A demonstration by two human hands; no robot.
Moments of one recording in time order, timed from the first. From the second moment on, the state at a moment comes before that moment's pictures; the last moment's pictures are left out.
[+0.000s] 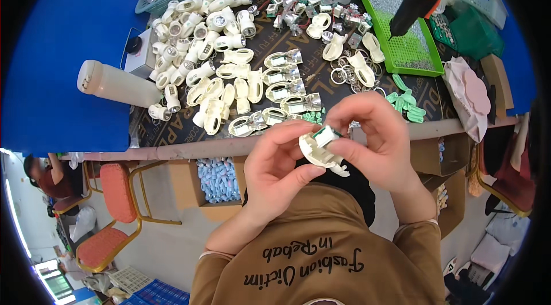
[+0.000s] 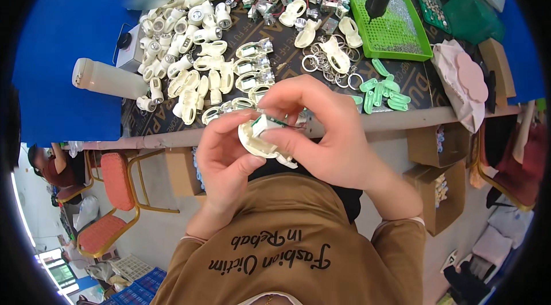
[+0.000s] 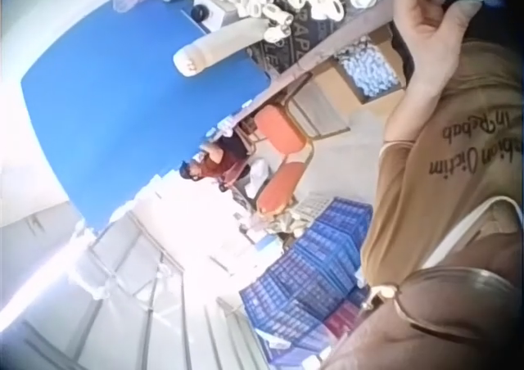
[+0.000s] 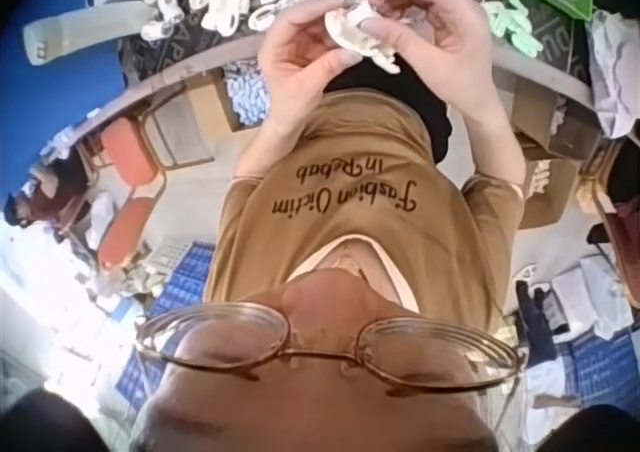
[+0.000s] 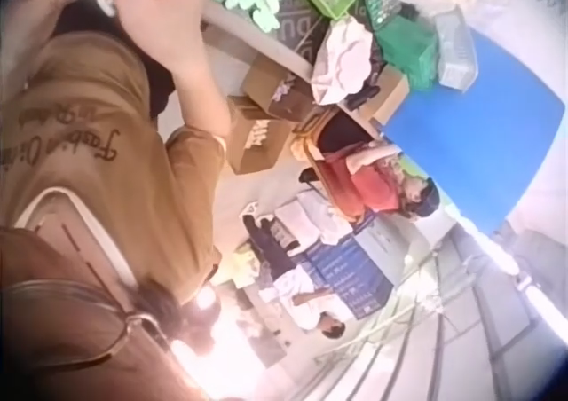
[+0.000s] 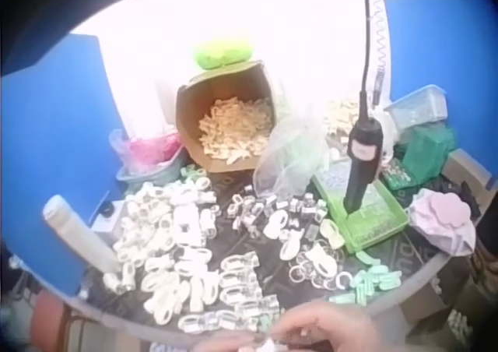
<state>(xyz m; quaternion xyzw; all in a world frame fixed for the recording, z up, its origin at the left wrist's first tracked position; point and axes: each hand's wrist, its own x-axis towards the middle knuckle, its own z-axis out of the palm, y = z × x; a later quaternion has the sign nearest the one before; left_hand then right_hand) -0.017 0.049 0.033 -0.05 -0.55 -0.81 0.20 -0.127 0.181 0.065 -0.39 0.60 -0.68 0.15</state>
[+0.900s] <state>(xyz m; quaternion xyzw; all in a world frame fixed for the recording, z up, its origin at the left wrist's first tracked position) -0.006 0.032 0.008 -0.07 -0.54 -0.80 0.25 -0.113 0.160 0.065 -0.45 0.69 -0.56 0.10</state>
